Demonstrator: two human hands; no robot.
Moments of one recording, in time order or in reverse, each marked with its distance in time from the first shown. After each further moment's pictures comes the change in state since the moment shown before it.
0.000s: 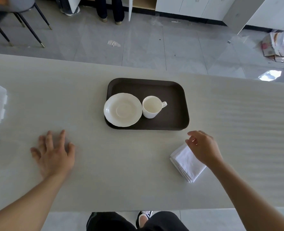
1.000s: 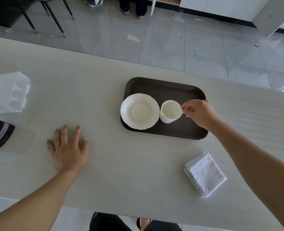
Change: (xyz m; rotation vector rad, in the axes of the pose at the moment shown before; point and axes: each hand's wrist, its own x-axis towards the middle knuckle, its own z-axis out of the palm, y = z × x) left_hand 0.001 -0.005 0.004 -0.003 0.041 0.005; right_hand 0.138 -0.087 -0.006 -0.006 -0.114 -0.376
